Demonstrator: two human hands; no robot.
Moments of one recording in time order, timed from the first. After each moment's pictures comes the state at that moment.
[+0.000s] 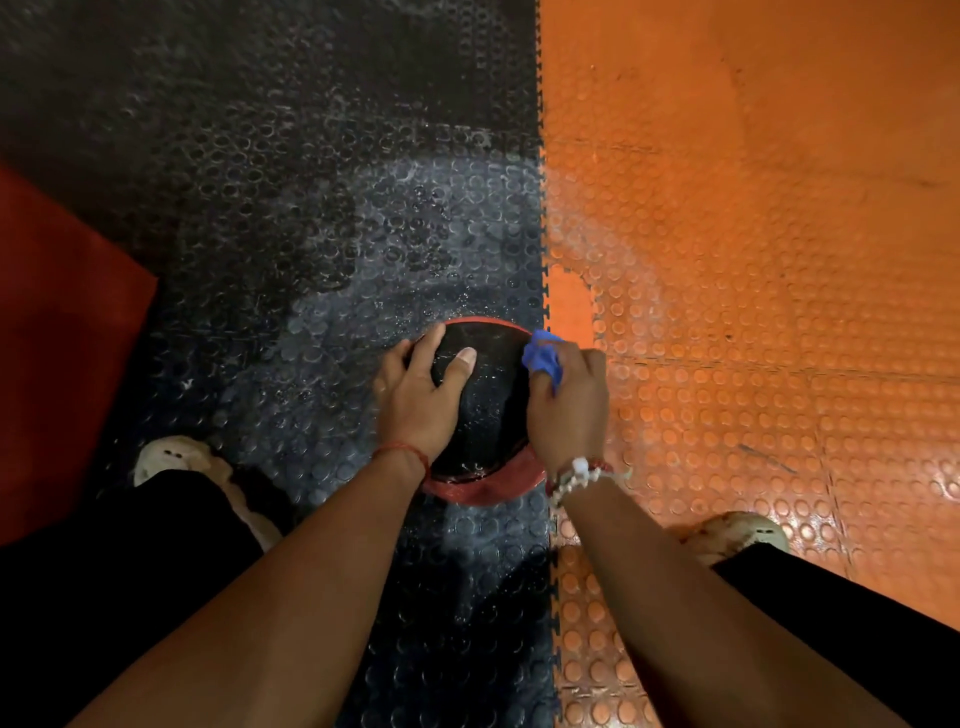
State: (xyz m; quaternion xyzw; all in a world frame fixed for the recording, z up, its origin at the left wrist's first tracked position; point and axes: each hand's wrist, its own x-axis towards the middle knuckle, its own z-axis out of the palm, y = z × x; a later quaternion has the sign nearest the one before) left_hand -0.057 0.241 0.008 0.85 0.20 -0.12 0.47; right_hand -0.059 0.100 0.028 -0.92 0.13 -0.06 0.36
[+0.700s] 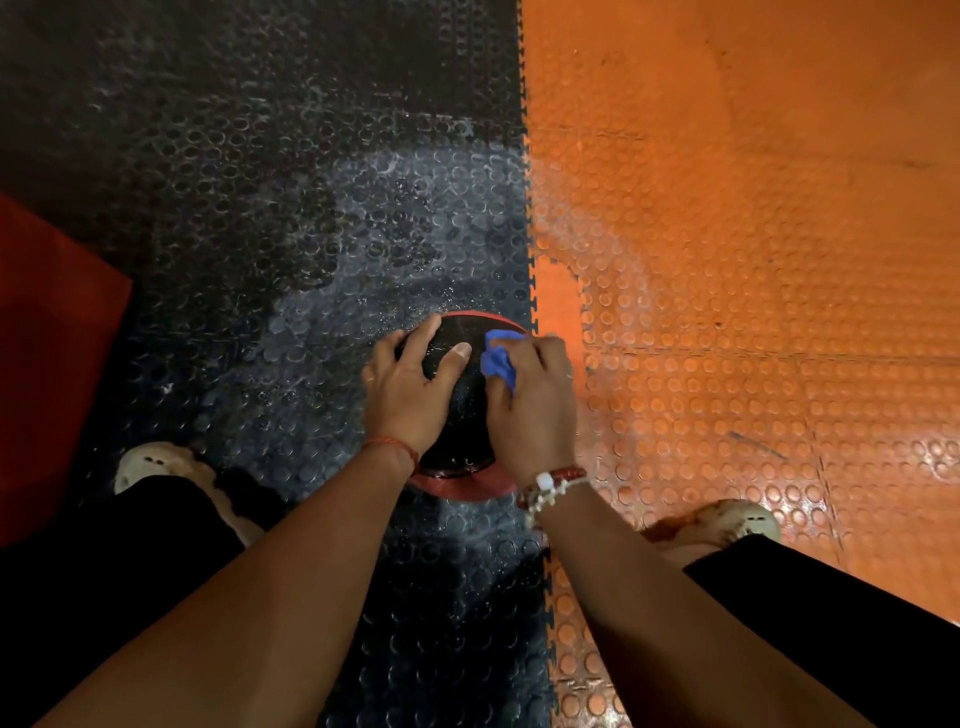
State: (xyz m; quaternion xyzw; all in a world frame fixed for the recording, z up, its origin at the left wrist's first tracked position) left_hand -0.050 0.236 0.009 0.87 0.18 -0.12 0.44; right_hand -0.066 0.115 0.035 -0.93 0.03 -0.09 0.34
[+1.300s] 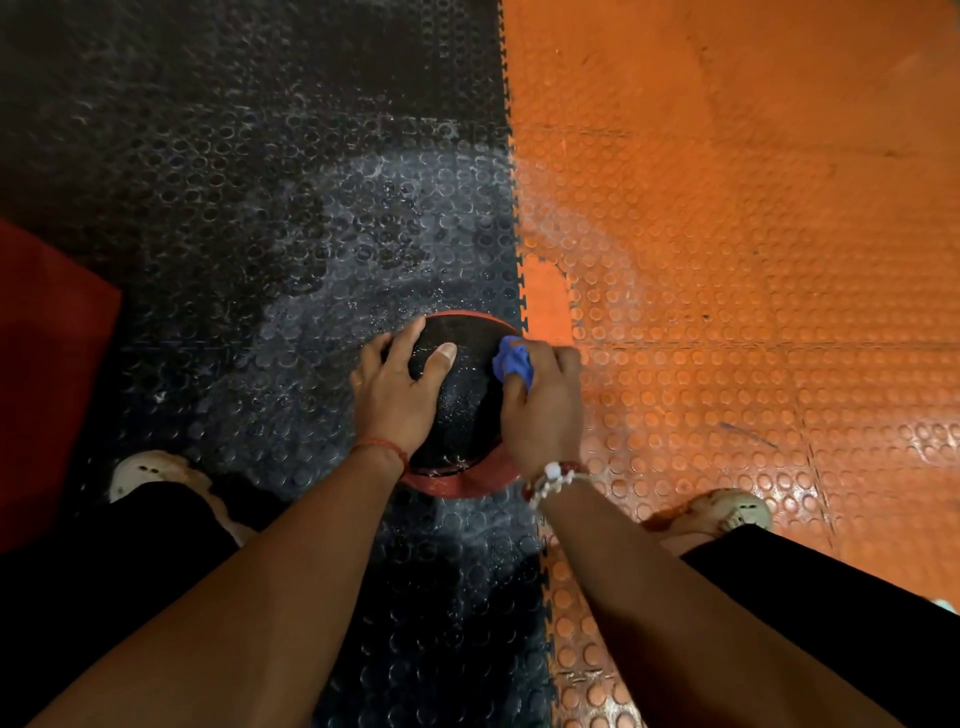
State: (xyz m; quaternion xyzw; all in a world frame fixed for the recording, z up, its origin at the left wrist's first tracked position) left_hand -0.053 0.237 0.011 0.87 0.18 -0.12 0.44; right_hand -0.069 0.100 0.028 -0.92 0.13 -0.08 0.37
